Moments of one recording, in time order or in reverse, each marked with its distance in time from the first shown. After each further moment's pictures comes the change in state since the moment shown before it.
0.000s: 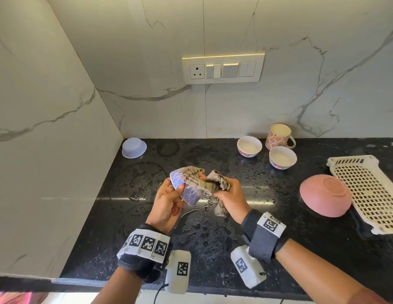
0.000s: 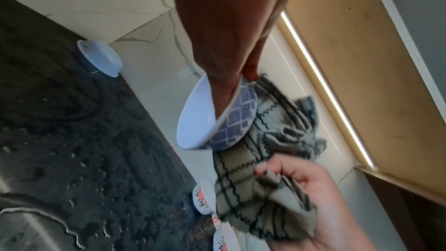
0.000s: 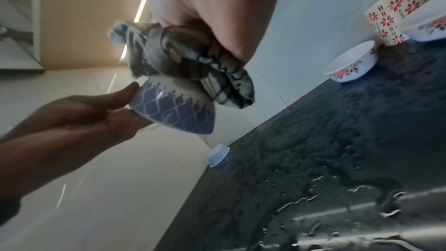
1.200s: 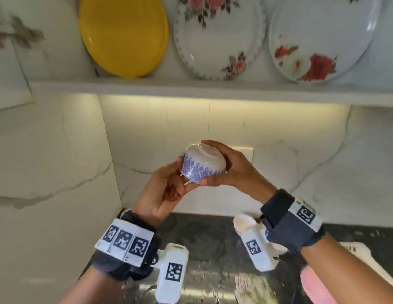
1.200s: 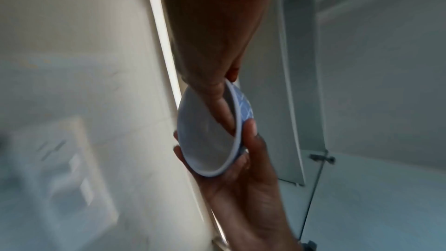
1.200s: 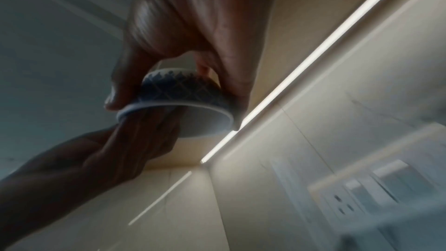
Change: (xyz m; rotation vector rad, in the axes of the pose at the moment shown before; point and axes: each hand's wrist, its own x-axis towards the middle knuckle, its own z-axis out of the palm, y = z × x) left_hand -0.004 0.189 0.104 -0.220 -0.460 0.138; right_hand 0.024 -0.251 0.017 -0.424 -0.266 -0.548
